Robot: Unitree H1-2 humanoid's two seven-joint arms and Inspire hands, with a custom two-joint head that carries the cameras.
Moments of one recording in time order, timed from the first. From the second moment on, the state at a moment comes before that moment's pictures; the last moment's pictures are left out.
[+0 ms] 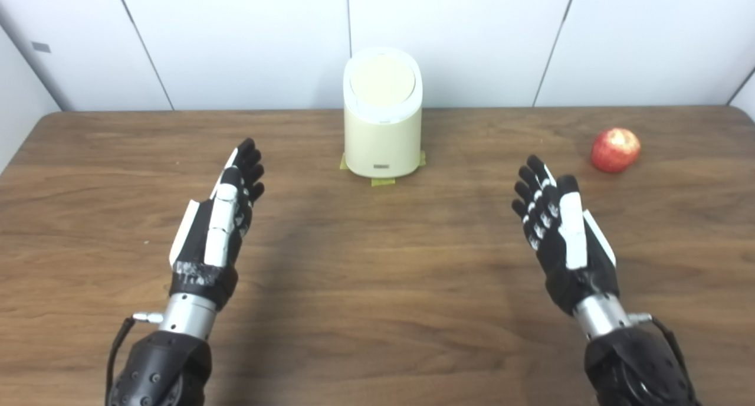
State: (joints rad) left arm 0.11 0.08 0.07 -0.56 -0.11 0.36 -0.11; right arm 0.08 -0.02 -0.03 -0.49 0.13 0.48 0.12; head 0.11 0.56
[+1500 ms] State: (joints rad) left arm 0.08 0.10 0.05 -0.44 0.11 0.36 -0.08; right arm 0.09 -0.02 0.04 -0.34 -0.10 0.20 0.05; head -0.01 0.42
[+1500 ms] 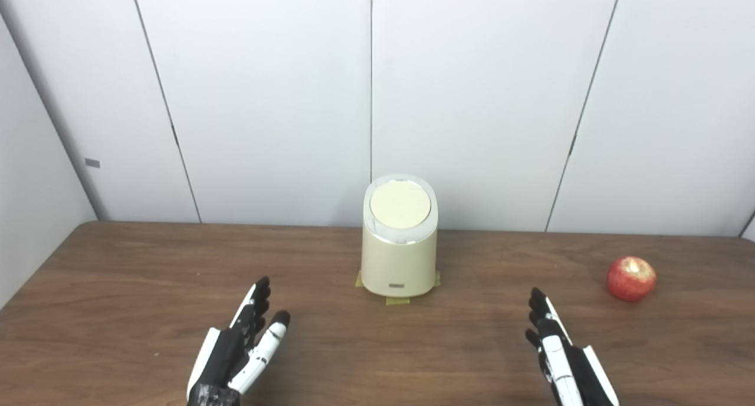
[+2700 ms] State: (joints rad) left arm -0.48 0.08 0.07 -0.03 0.21 0.47 -0.15; right arm 0.08 -0.01 0.05 -0.24 -0.10 0.17 0.03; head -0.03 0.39
